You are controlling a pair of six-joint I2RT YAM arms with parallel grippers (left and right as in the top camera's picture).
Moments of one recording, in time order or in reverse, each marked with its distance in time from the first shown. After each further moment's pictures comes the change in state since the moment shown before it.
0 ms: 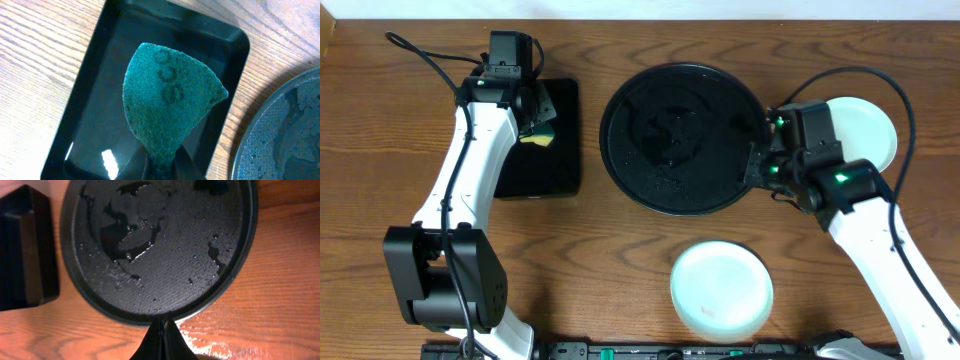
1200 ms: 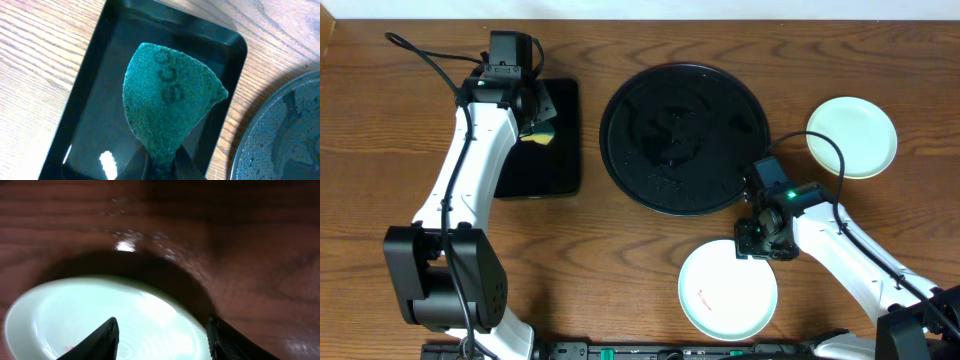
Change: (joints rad) left arm 0.000 0.000 -0.004 0.018 0.000 0.000; right arm 0.074 0.108 -0.296 -0.173 0.055 -0.102
